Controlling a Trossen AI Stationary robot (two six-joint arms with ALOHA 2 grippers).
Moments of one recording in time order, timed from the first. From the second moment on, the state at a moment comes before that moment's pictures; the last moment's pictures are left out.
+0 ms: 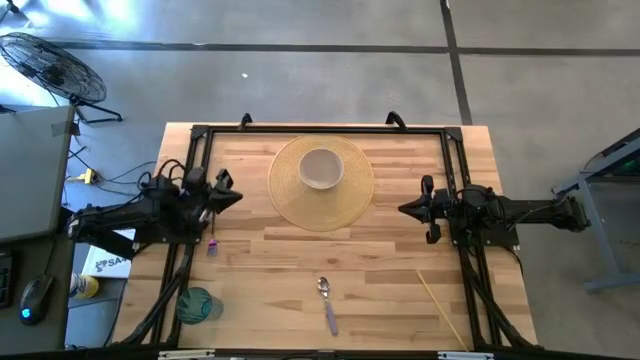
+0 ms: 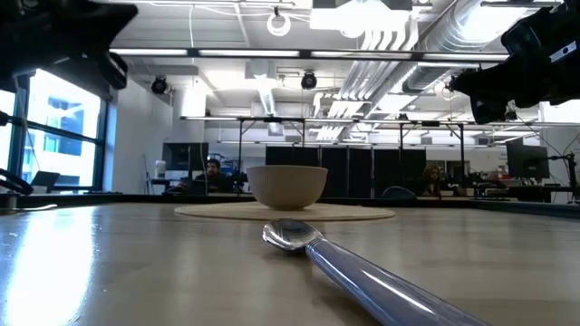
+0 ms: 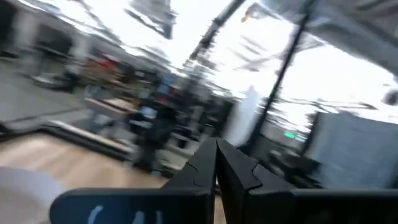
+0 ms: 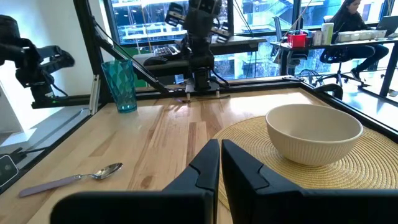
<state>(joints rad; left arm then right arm) 0.16 0.02 0.01 0.39 0.25 -0.53 -0.03 0.12 0.01 0.09 -0.03 0.09</state>
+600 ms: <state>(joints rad) -0.36 0.34 0.05 0.45 -0.16 -0.35 -0.03 0.12 0.01 0.09 -0.03 0.09</state>
